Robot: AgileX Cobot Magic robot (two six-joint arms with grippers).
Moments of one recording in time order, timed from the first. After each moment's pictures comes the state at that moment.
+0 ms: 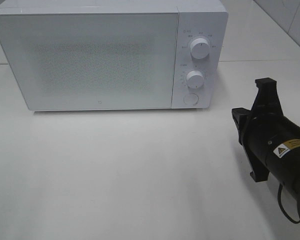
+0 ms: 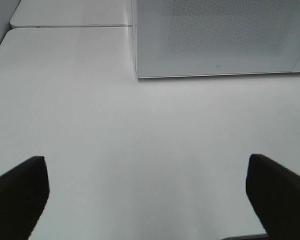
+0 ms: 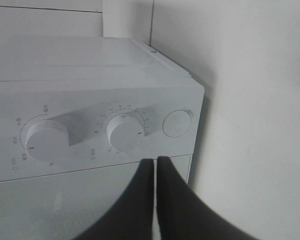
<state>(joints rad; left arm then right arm) 0.06 -0.01 -0.52 -0.19 1.08 0.14 0.78 1.65 -0.27 0.75 -1.14 1.27</state>
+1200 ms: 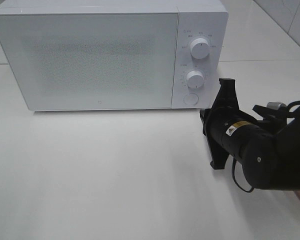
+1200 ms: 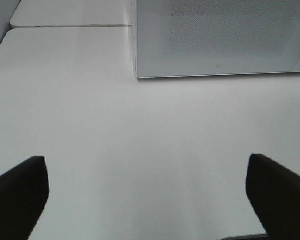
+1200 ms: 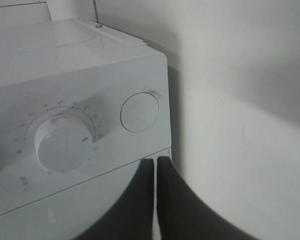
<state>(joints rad) 0.06 -0.01 -0.52 -0.19 1.08 0.14 0.65 1.91 -0.53 0.59 -0.96 1.47</state>
